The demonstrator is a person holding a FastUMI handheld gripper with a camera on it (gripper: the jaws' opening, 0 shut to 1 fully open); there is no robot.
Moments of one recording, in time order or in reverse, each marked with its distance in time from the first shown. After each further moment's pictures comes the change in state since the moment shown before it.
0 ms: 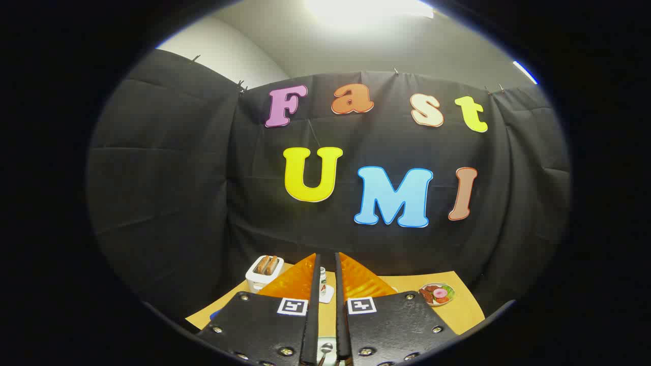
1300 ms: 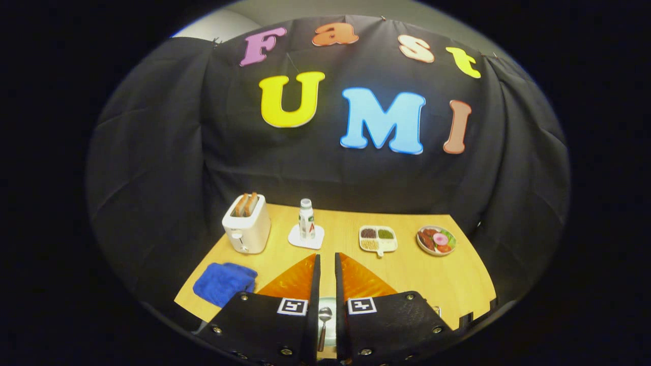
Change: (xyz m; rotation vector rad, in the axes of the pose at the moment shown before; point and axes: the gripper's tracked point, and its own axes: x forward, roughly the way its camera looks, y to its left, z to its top) arm 0.044 -0.014 -0.191 0.078 0.439 -0.108
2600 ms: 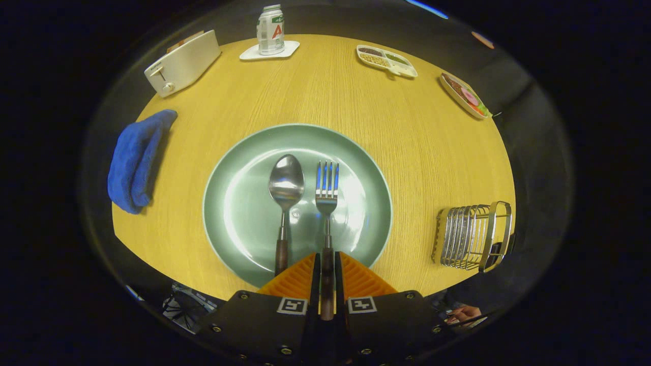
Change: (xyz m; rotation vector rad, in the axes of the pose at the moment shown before) arm 0.090 -0.036 -0.290 -0.056 0.867 -0.091
